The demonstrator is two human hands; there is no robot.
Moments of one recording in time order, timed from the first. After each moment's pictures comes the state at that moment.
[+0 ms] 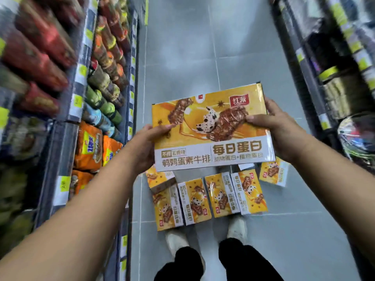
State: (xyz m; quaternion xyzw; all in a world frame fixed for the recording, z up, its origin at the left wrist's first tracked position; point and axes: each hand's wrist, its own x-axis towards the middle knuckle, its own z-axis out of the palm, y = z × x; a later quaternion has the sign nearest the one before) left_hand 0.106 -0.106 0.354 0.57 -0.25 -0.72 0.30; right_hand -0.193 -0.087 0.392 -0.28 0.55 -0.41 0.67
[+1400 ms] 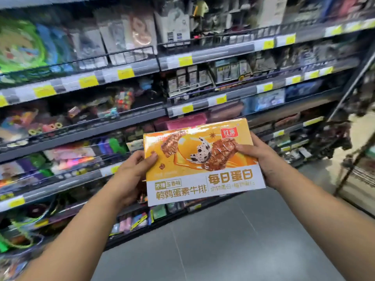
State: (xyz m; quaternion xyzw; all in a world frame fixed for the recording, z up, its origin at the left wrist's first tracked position) left_hand -0.432 0.720 0.739 -0.04 -0.64 -0.73 -0.23; right_hand -0.338 1.017 0.744 0.12 0.59 -0.80 -0.02
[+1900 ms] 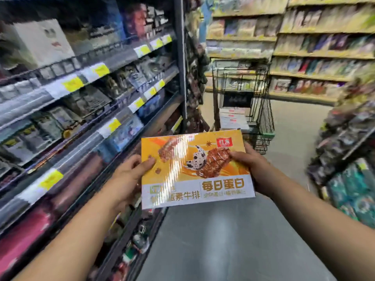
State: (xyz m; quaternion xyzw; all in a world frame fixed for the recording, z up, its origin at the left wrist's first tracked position) left_hand -0.527 1.160 0.723 -0.30 -0.57 -0.57 -0.51; right_hand -0.240 1.282 0.735 0.37 0.46 -0.75 -0.32
